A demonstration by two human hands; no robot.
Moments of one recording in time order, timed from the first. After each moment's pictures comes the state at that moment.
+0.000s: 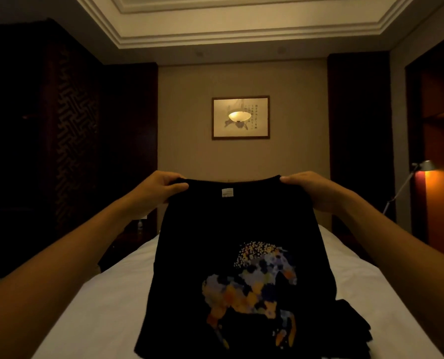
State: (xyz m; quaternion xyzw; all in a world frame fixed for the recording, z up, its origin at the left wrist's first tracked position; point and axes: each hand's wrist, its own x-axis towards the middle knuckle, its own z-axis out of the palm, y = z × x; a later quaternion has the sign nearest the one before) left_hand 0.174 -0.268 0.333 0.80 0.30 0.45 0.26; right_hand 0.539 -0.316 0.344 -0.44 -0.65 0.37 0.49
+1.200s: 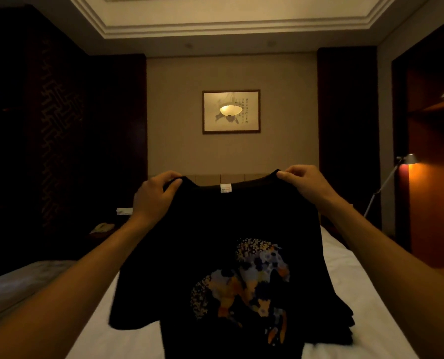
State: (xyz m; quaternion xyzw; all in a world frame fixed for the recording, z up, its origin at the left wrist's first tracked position) left_hand 0.207 -0.255 0.295 0.72 0.40 0.56 -0.07; right_hand 0.548 -0.325 0.325 -0.48 -0.66 0.10 0.57
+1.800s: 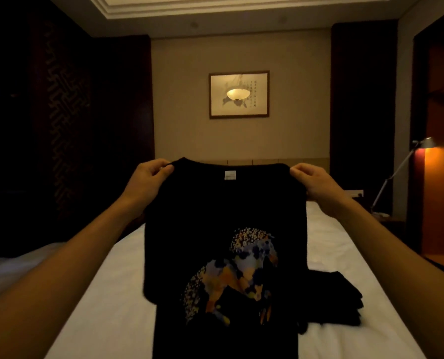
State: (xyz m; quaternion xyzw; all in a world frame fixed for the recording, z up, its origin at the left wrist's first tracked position) left_hand 0.181 -0.264 0.289 0.72 0.32 0.59 0.17; right_hand 0.549 -0.302 0.283 -0.44 -0.65 0.20 0.58
